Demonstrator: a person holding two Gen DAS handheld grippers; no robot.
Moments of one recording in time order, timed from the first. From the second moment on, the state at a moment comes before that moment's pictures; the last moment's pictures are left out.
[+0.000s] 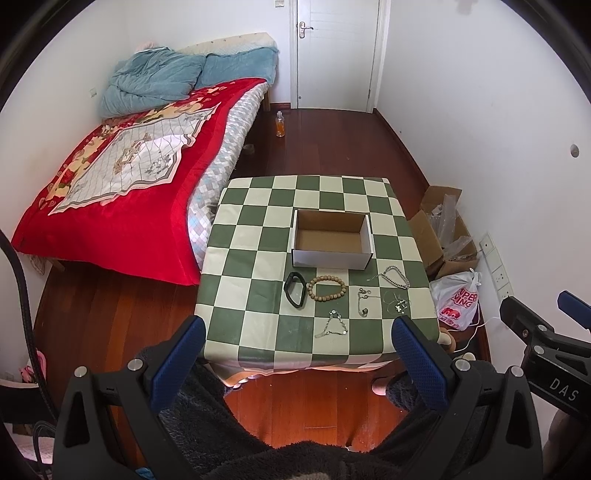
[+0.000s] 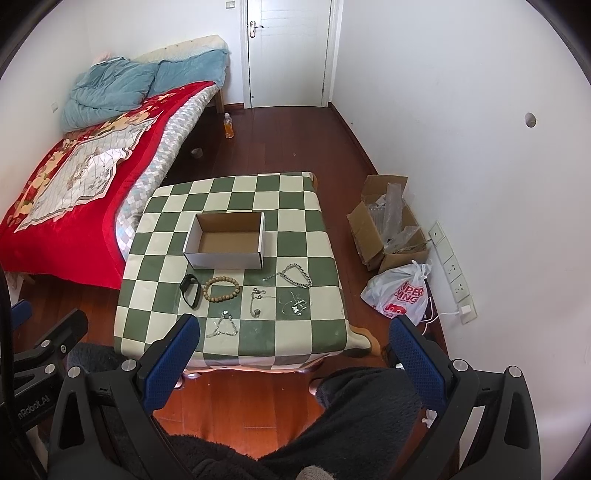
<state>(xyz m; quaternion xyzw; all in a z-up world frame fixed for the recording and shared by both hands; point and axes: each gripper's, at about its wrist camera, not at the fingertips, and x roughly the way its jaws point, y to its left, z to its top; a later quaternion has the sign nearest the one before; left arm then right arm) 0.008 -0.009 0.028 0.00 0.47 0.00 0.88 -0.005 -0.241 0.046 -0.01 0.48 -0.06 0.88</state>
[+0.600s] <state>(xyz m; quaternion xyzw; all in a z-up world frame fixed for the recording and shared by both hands) 0.006 -0.004 0.020 -0.01 0.46 -0.01 0.89 -0.007 -0.241 0.047 -0.01 0.47 -0.06 0.88</state>
